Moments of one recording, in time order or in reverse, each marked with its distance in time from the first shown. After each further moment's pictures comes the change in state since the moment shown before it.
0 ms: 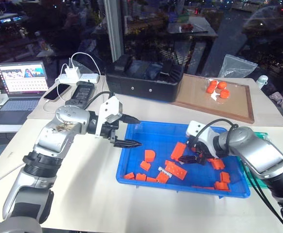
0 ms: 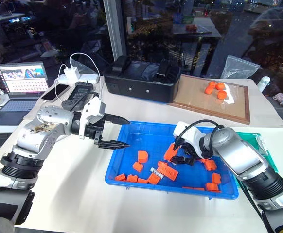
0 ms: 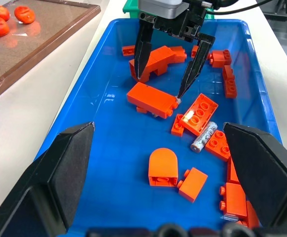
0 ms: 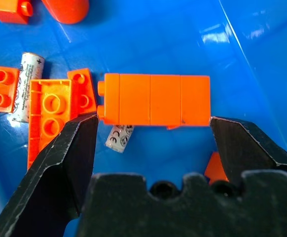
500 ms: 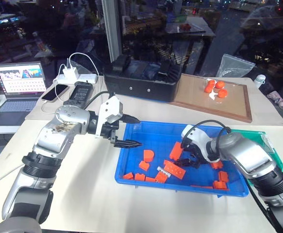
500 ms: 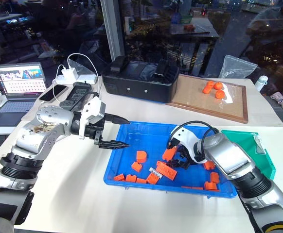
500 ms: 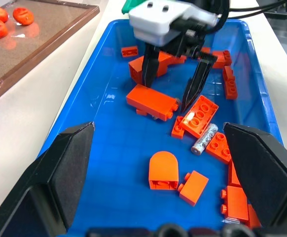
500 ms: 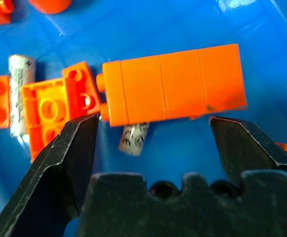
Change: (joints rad) left arm 0.000 0.009 0.000 -0.015 0.000 0.010 0.009; right arm 0.003 0.131 0.008 0.082 -0.004 0.134 -0.089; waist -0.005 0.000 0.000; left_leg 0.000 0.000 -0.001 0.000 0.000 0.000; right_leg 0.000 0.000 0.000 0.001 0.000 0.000
